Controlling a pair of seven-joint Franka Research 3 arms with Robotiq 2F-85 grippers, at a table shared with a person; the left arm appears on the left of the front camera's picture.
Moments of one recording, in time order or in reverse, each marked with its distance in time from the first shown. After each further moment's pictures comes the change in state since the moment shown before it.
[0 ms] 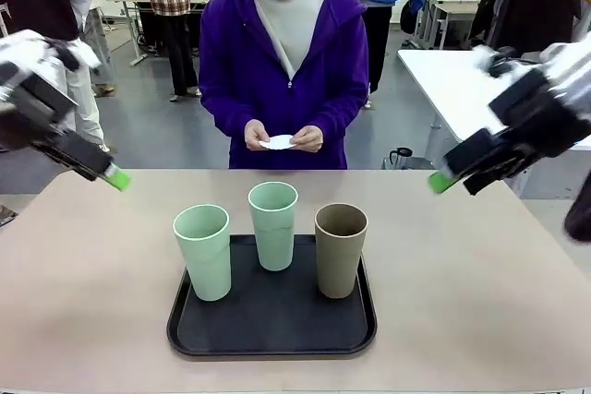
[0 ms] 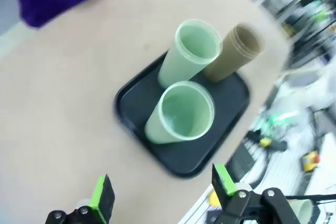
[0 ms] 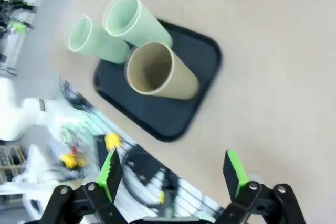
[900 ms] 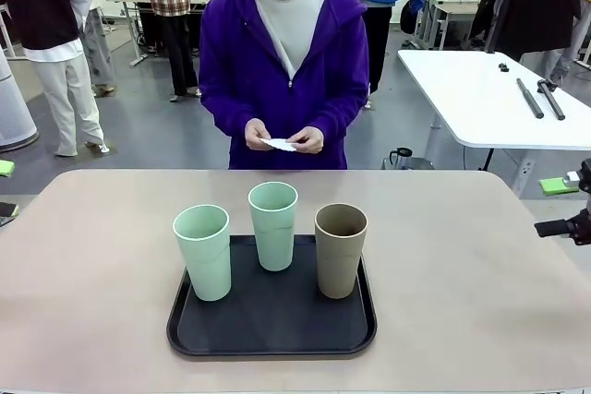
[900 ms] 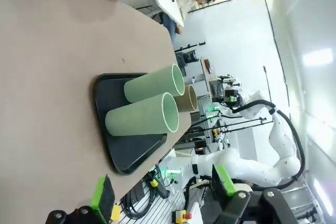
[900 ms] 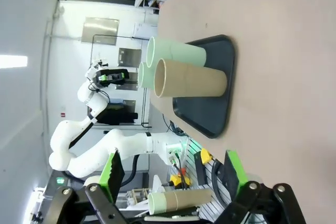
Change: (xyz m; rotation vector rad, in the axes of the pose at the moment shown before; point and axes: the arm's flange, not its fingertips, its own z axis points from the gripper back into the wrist) left arm -0.135 0.162 0.035 -0.518 -0.204 0.676; right arm -0.100 -0.197 0.010 0.559 -0.152 -0.487
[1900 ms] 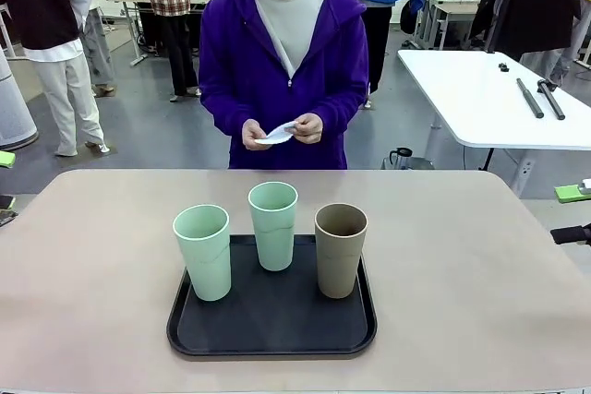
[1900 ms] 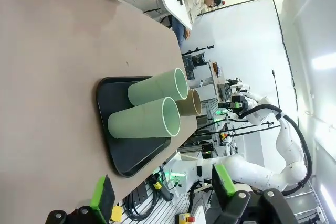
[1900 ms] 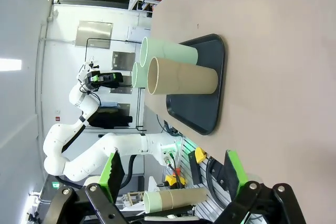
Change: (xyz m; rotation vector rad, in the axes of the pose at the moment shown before) left arm 0.002 -0.020 0.000 0.047 -0.015 -0.002; right arm -0.009 -0.001 0.013 -0.029 -0.015 -0.002
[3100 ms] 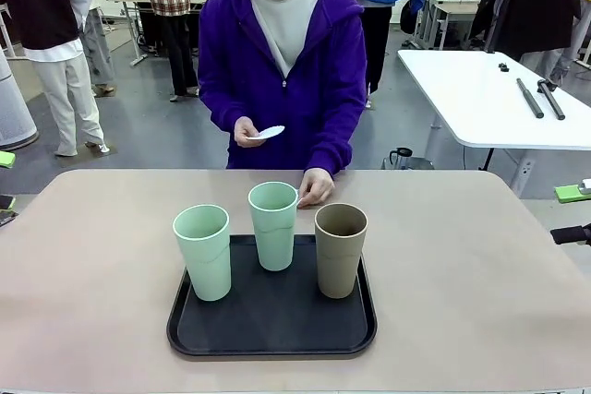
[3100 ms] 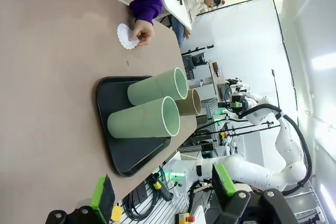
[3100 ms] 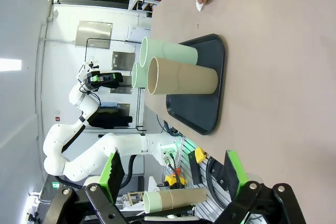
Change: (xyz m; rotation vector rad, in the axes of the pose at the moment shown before) left arm 0.000 0.000 0.000 -0.001 0.001 0.000; right arm 0.000 0.000 0.000 -0.001 0.000 0.000
